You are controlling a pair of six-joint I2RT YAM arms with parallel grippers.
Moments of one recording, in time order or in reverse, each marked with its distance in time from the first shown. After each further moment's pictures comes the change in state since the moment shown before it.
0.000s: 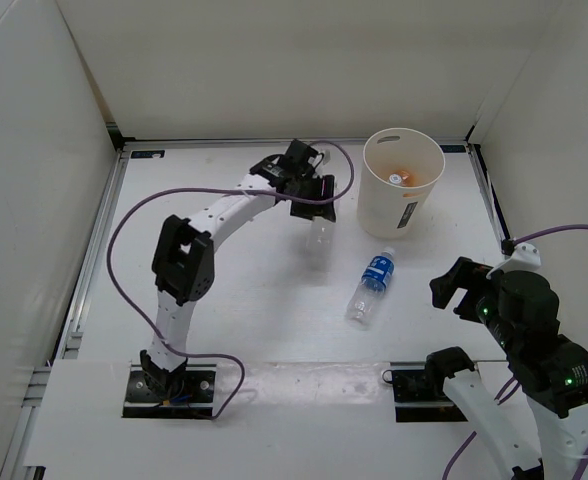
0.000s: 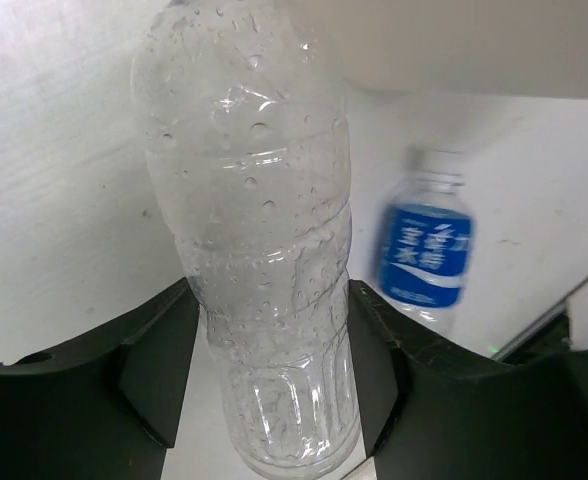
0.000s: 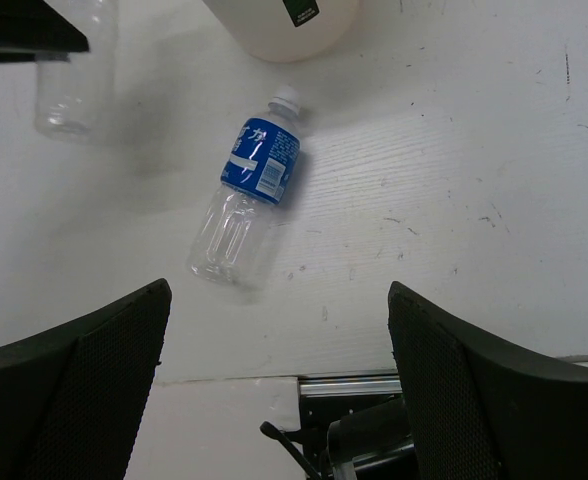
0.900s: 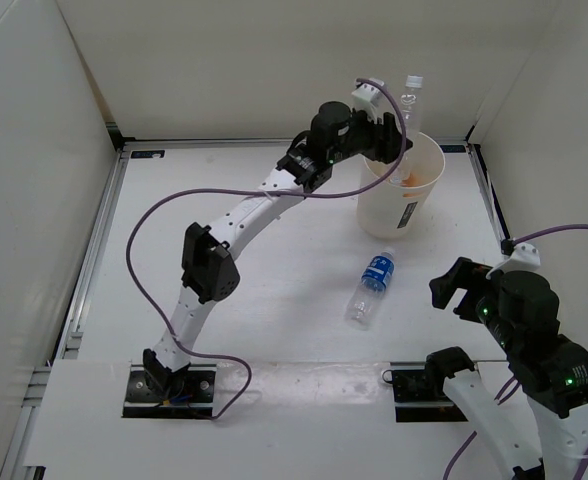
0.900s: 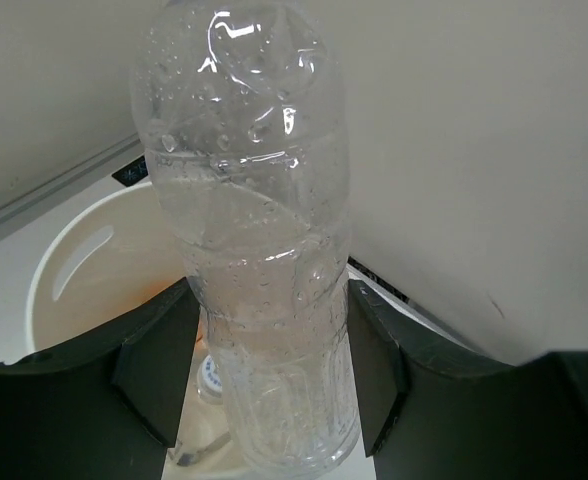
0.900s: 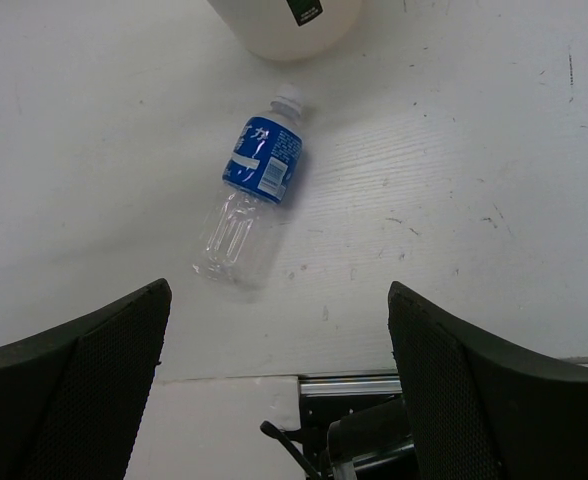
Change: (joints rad) left arm -0.126 0.130 0.454 0.613 0.027 0.124; right arm 0.004 -0.001 0.000 0.000 0.000 0.000
